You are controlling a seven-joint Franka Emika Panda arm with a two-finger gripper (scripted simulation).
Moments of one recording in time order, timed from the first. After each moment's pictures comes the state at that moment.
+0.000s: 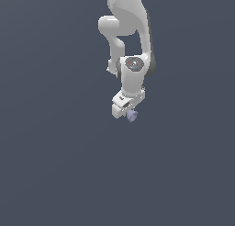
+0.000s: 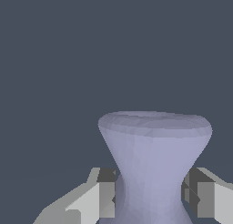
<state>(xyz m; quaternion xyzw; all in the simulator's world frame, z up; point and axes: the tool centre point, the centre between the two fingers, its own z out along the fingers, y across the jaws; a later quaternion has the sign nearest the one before) -0.087 0.060 0.090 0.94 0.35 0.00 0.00</state>
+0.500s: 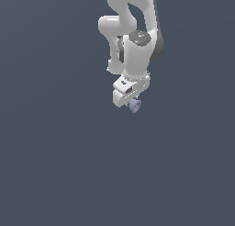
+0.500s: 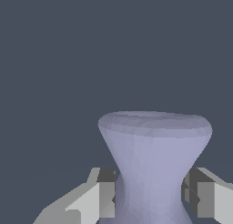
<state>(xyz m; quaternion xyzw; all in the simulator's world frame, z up) -0.088 0.067 0.174 0.94 0.35 0.00 0.00</state>
